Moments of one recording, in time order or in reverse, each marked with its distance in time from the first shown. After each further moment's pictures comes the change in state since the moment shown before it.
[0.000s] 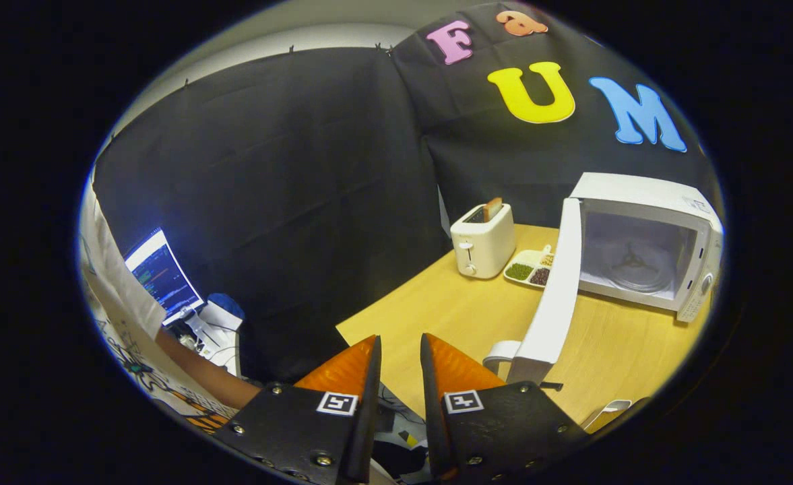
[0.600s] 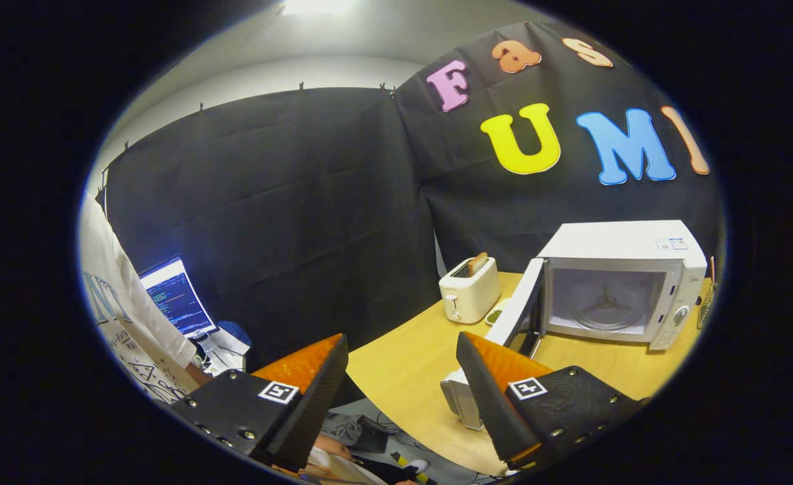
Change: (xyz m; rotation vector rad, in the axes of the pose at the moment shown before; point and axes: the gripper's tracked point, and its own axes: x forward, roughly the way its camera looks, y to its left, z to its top) arm -0.080 -0.031 0.049 -0.034 -0.170 -0.017
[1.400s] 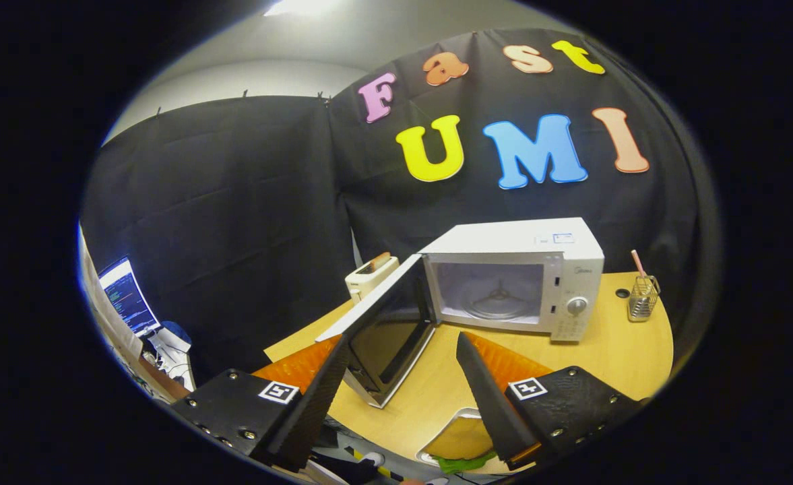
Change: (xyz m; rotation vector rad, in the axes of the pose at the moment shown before) arm -0.111 -0.135 -0.024 0.040 -0.008 -0.329
